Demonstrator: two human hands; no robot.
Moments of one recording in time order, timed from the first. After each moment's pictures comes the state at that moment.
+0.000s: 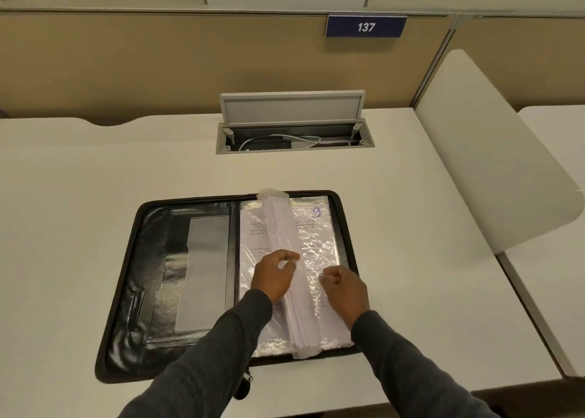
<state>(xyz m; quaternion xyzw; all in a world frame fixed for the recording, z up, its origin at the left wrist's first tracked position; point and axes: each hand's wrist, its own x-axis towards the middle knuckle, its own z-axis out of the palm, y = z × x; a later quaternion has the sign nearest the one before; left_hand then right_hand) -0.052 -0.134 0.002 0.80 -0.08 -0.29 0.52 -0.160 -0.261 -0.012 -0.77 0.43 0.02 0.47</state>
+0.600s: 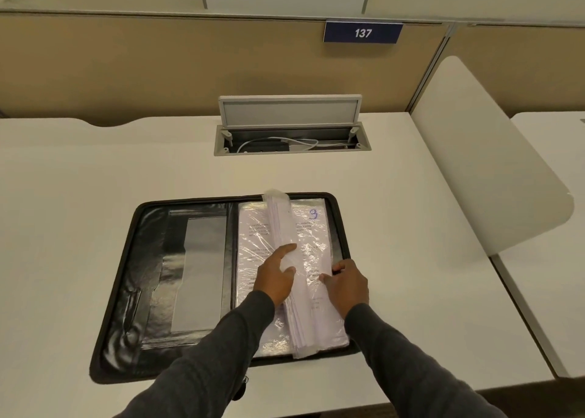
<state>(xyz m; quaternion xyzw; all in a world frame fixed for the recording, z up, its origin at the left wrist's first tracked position) -0.058 -0.140 -0.004 0.79 -0.09 -0.31 0.52 -0.154 -0.270 -0.012 -0.77 0.46 0.01 0.43</state>
